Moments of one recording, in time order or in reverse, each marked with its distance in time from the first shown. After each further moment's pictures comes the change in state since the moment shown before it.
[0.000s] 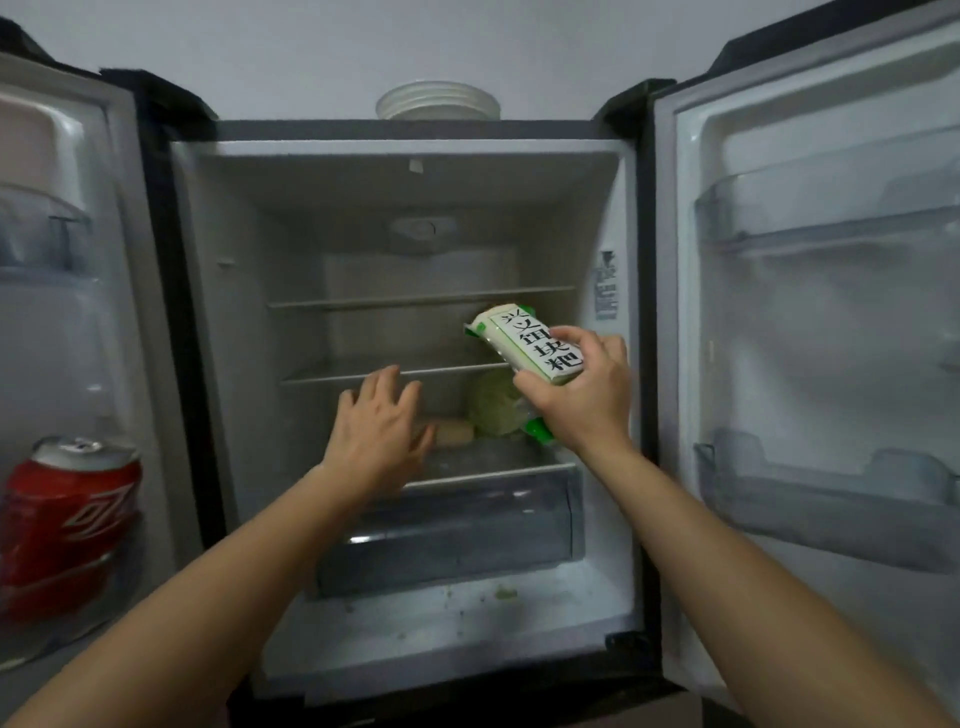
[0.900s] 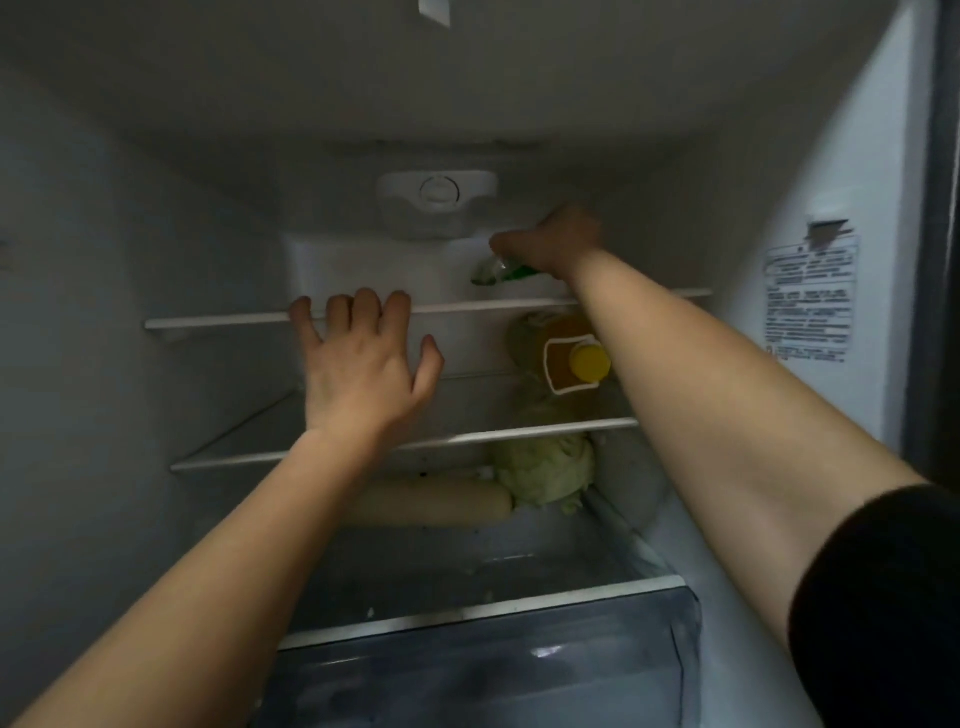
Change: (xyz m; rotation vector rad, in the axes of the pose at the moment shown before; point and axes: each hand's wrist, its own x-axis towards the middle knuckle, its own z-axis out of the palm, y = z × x) left_hand 0.229 -0.072 0.096 0.070 0.473 -0.120; right_hand 0.304 0.037 0.210 -0.224 -0.310 0.157
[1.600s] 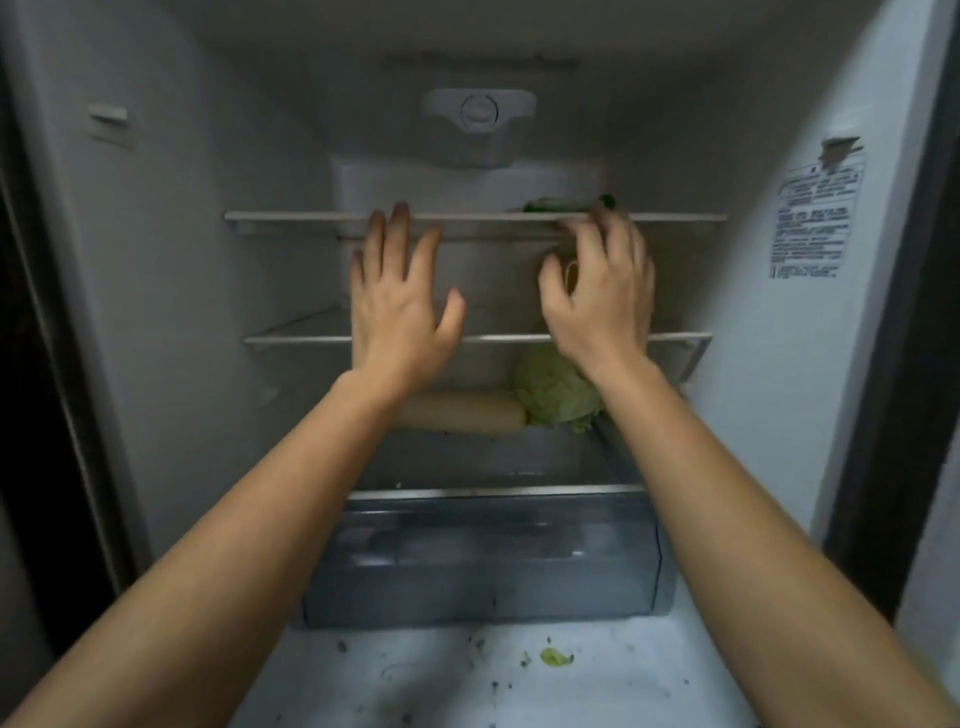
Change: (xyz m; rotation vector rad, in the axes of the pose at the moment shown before) left_hand -0.055 0.011 -0.011 -0.287 0.016 -0.082; right_hand -0.147 0.070 0.041 -0.103 0.472 -0.445
